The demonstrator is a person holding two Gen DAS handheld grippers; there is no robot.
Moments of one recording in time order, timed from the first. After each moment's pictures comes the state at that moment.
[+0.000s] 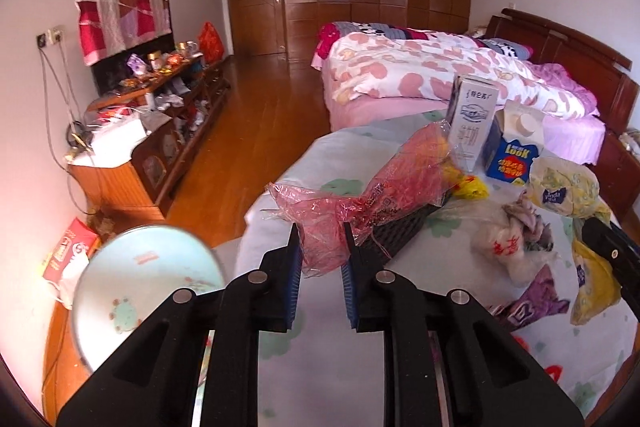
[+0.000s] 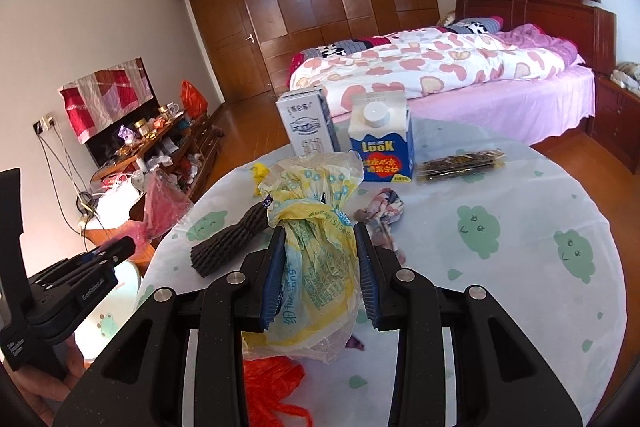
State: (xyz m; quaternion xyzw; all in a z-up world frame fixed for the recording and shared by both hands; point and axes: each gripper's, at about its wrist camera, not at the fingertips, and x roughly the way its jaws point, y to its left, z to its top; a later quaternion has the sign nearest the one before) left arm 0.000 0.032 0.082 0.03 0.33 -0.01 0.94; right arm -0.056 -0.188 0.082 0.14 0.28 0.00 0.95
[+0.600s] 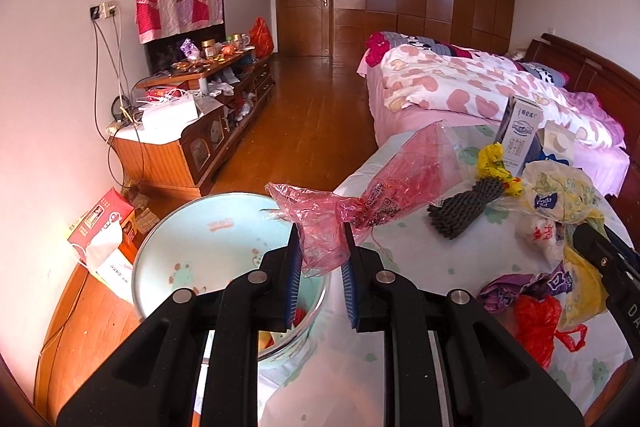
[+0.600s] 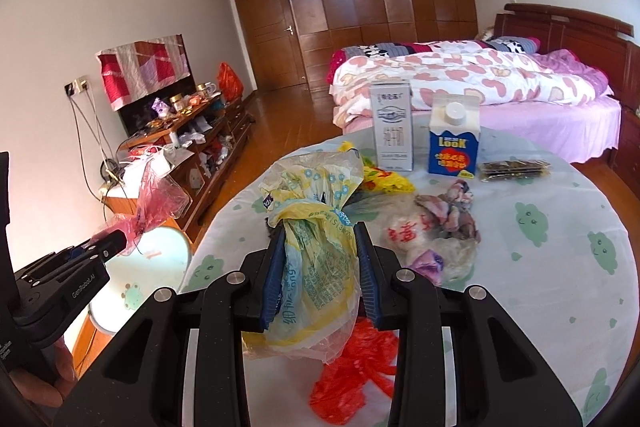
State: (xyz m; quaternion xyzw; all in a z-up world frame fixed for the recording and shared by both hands) left arm -0.050 0.107 0.089 -0.01 0.32 0.05 0.94; right arm -0.072 -0.108 0.093 0.09 0.28 0.05 0.96
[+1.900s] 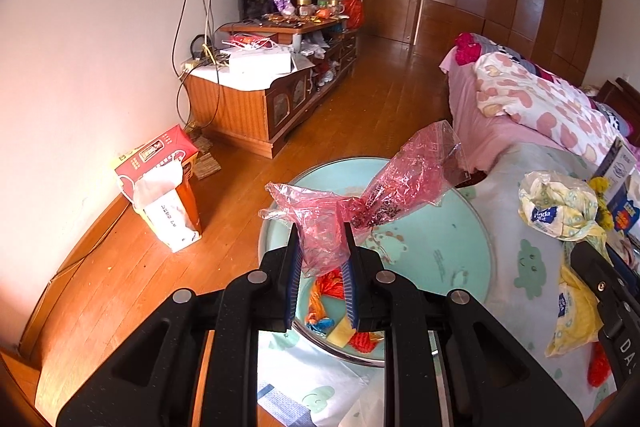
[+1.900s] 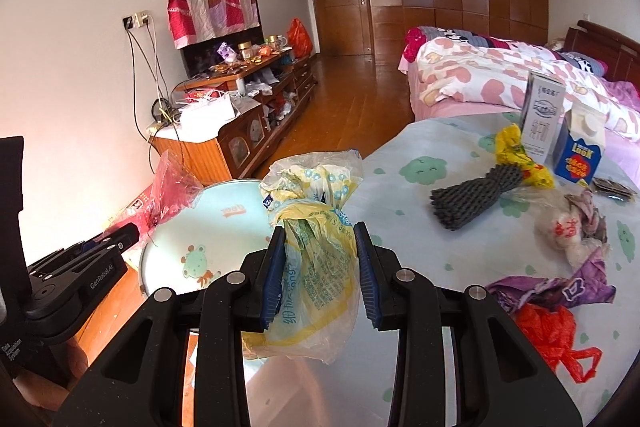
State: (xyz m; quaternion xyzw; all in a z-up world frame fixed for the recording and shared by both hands) left arm -0.067 0.245 0.056 -0.10 0.36 0.18 0.91; right arm -0.047 0.047 0.078 0.02 0.32 0.16 0.93
